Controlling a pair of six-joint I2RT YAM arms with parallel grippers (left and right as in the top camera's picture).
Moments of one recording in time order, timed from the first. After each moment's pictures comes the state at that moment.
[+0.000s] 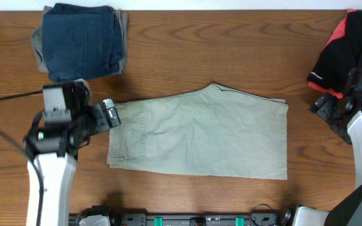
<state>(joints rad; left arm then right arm) 0.09 1.12 1.03 -0.95 0.10 -0.25 -0.33 1.46 1.06 -0.84 0.18 0.48</state>
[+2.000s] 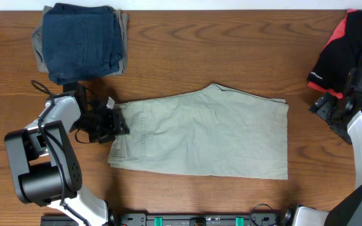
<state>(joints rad) 0.23 1.84 0.99 -0.86 0.53 0.04 -0.33 1.46 1.06 -0.84 0.18 0.48</state>
